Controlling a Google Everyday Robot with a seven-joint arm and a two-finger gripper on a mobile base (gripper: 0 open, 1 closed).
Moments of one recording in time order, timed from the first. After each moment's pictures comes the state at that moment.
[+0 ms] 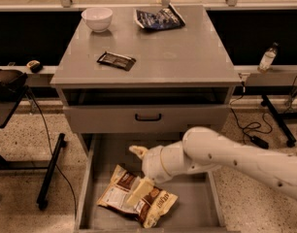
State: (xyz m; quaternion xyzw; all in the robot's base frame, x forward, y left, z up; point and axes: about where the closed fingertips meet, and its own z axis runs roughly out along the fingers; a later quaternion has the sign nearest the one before) arm 0.450 0.056 0.632 -0.61 0.65 0.30 0.34
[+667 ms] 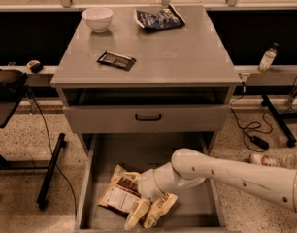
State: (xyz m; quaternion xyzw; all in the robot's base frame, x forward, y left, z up) arm 0.423 0.082 0.504 -0.64 0.59 0.39 0.30
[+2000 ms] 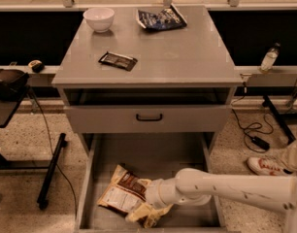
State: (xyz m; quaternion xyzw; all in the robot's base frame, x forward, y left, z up) arm 0.456 0.045 0.417 -0.53 0.73 0.30 0.31
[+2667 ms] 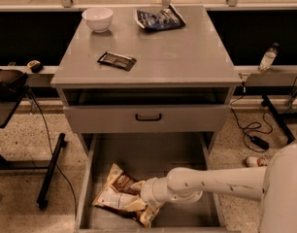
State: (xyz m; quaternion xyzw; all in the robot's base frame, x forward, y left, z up) arm 0.474 0.060 0.384 -0.52 0.75 0.28 0.29
